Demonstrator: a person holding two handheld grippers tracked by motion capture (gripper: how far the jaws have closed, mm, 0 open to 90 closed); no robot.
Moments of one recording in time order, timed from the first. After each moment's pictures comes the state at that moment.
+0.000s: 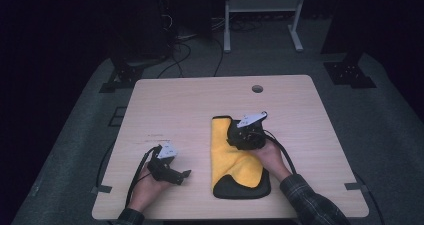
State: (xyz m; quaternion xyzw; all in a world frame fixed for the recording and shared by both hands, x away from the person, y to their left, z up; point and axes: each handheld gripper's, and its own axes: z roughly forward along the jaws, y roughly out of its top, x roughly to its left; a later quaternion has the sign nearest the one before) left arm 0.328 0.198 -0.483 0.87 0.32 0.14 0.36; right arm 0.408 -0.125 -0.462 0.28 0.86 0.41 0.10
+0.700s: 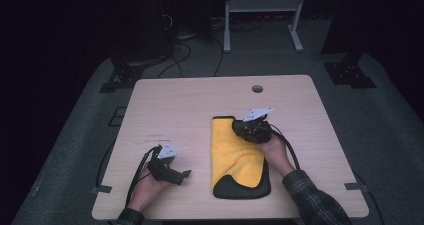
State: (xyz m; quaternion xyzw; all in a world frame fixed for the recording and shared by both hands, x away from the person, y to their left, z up) left arm 0.329 0.198 -0.483 0.87 0.32 0.14 0.36; right arm 0.416 -0.143 -0.445 0.29 0.86 0.41 0.13
